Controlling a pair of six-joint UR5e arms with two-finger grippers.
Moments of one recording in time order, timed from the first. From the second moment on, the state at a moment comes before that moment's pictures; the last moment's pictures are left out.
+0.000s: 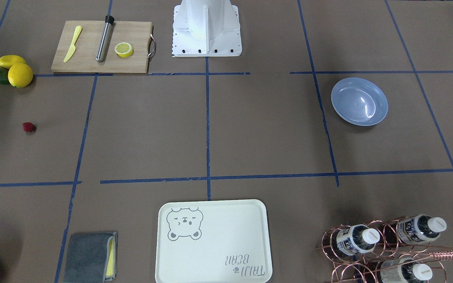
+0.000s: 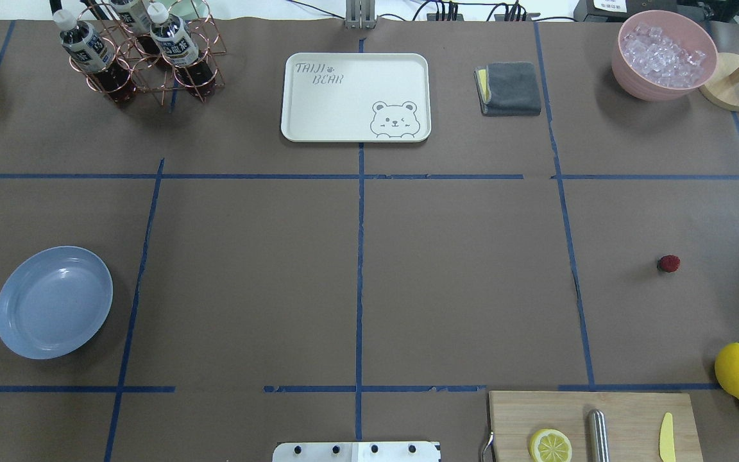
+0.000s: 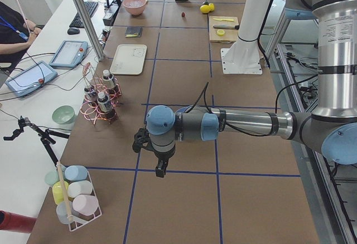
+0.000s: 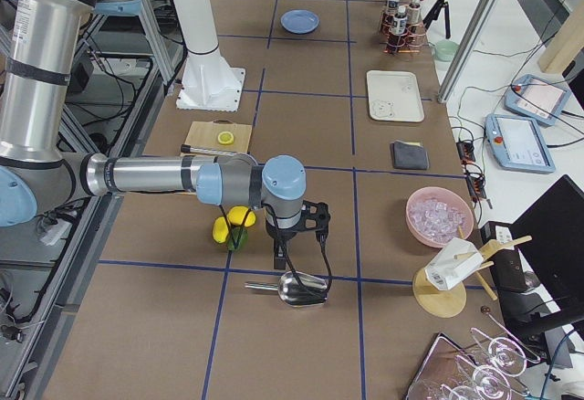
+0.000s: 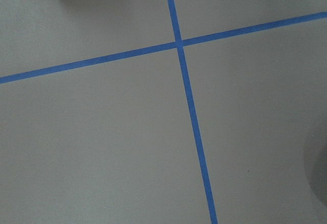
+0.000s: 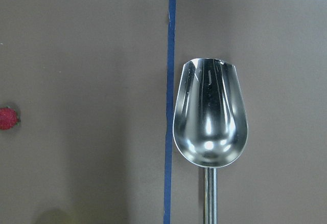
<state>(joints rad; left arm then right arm) -1.61 -1.46 -1.75 -1.49 -2.35 0.24 1.54 -1.85 1.91 -1.64 2.32 0.01</state>
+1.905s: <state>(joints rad) -1.51 -1.50 -1.67 -2.31 -2.42 0.04 1.54 -1.71 1.94 -1.61 2.35 0.05</state>
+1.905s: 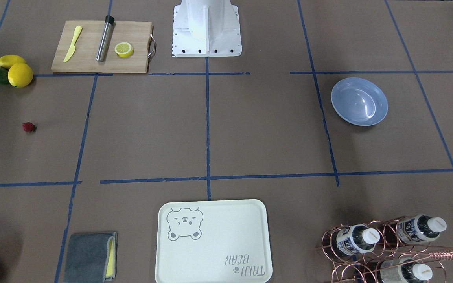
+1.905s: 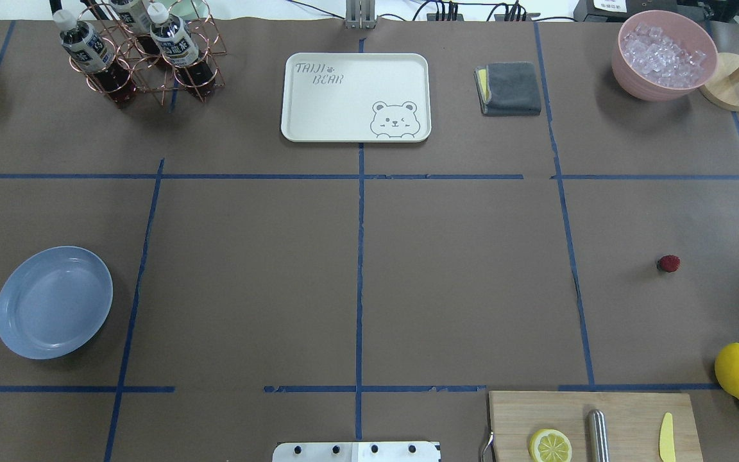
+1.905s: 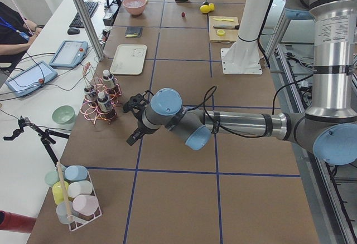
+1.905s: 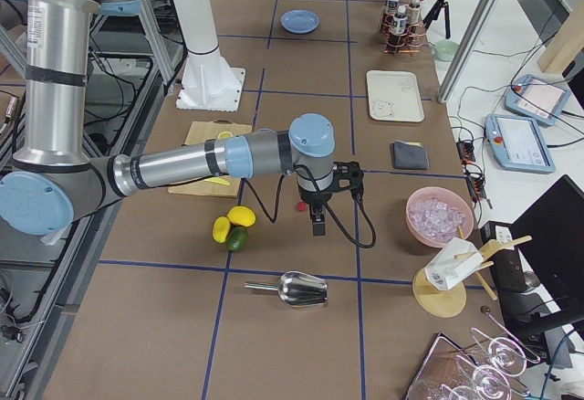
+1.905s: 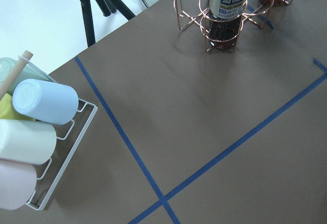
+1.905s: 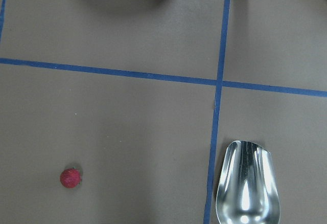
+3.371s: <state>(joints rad) -0.91 -1.34 -1.49 -2.86 -2.19 -0.81 1.54 -1.78 1.93 -1.52 2.35 0.06</state>
